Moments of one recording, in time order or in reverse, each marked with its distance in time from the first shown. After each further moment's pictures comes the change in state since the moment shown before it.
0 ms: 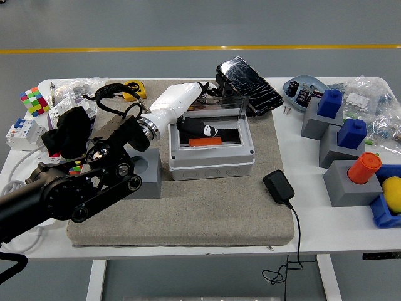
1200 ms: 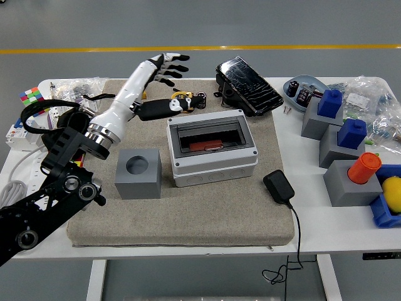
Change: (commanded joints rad) left arm 0.357 0.078 -0.426 -0.285 -0.325 0.200 -0.311; right arm -0.007 0.005 0.020 -0.002 -0.008 0.000 0.000
